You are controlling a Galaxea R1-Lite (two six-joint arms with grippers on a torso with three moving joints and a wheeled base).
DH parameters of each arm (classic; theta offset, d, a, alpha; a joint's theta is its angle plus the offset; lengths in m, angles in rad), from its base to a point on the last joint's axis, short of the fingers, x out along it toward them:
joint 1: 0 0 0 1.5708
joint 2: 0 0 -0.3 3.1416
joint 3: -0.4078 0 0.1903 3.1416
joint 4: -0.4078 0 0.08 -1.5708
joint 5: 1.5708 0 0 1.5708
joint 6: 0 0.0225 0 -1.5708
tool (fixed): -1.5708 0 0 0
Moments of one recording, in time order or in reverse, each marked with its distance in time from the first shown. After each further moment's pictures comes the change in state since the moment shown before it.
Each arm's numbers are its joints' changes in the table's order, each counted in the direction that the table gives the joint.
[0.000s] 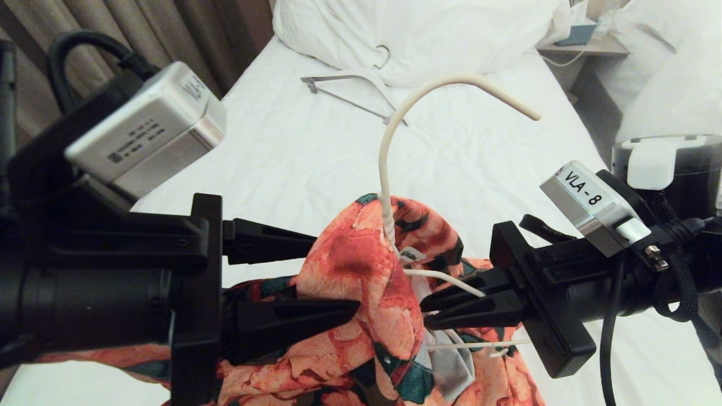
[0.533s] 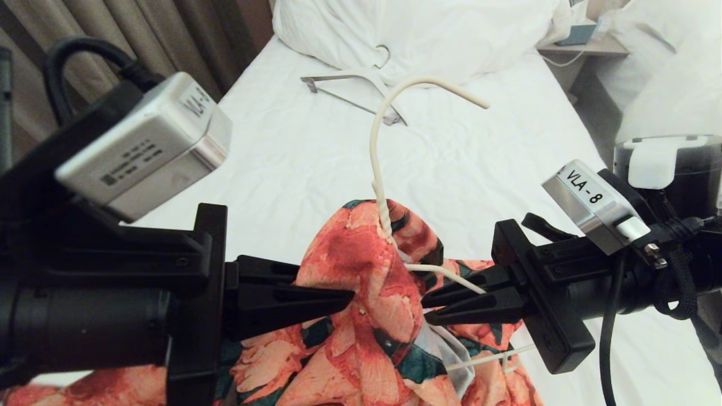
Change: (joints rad) left arm -0.017 0.001 0.010 0.002 0.008 0.006; right arm 0.000 0.000 0.006 0.006 0.002 -0.007
